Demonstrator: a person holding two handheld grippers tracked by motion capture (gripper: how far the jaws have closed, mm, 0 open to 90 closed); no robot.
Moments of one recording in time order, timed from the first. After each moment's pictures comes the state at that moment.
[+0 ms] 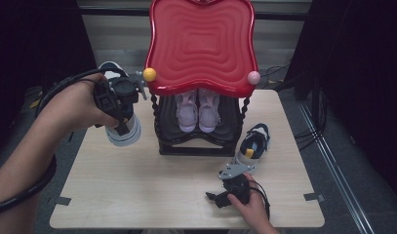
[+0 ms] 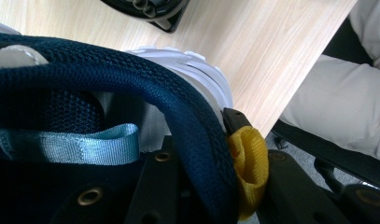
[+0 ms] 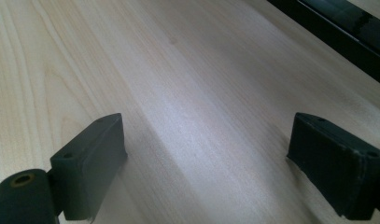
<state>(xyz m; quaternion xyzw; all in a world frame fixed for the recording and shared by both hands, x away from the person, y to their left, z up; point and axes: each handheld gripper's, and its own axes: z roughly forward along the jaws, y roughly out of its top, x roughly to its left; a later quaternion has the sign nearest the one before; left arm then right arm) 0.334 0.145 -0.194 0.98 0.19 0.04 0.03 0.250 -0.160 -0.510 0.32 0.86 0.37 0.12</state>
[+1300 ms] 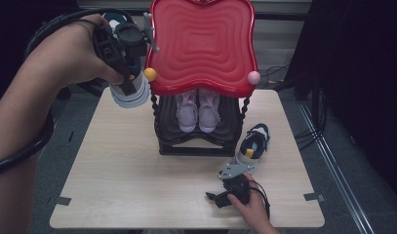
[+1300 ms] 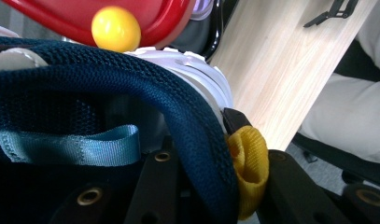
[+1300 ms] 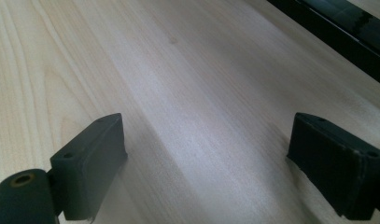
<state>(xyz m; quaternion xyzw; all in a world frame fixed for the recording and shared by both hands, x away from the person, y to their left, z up) 0.343 0.110 -0.103 0.98 0.15 0.11 0.05 0.250 -0.160 -0.510 0.32 0.86 0.37 0.12</state>
